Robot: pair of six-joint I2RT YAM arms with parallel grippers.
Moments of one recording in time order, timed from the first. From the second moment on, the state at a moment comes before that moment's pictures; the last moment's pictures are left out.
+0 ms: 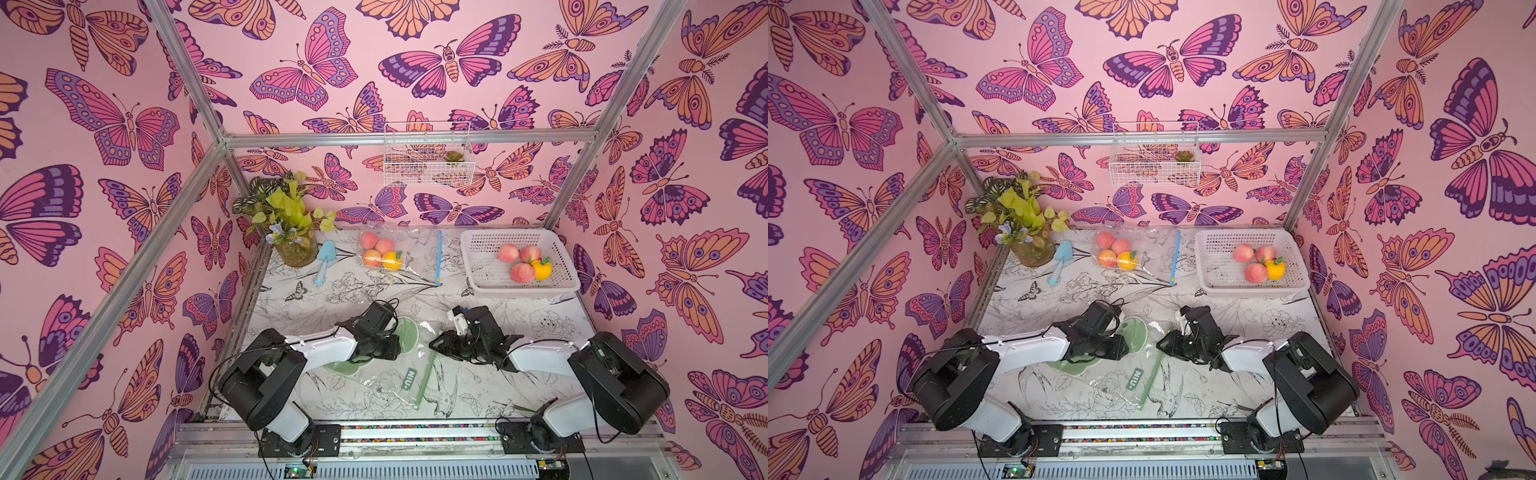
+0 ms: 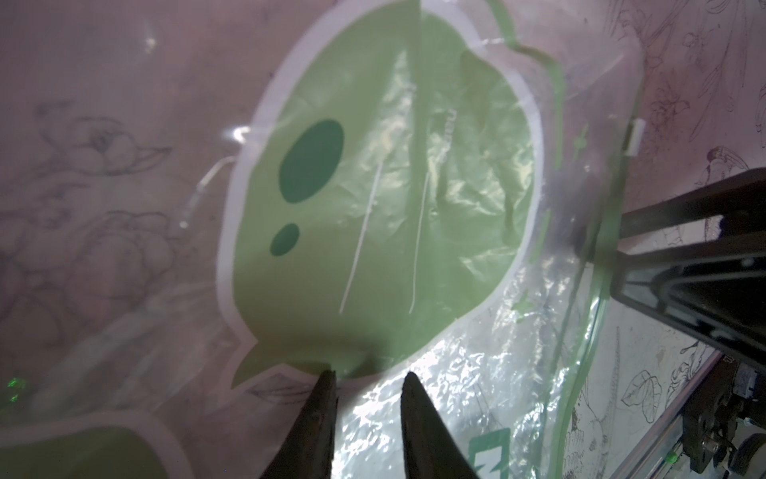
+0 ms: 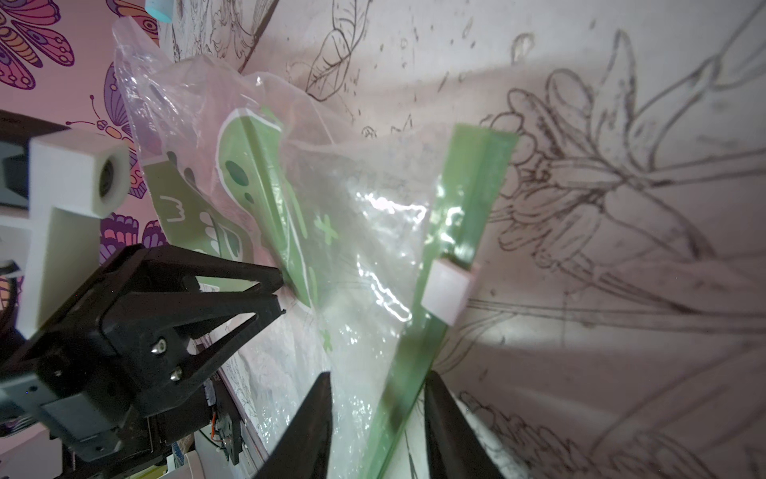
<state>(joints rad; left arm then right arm) -0.70 1.55 0.70 -0.21 0.24 -0.52 0.60 1.48 0.45 0.23 -0.46 0.86</state>
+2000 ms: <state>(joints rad) -0.72 1.53 0.70 -0.23 0.22 -0.50 0.67 1.55 0.49 0.35 -0.45 0.95</state>
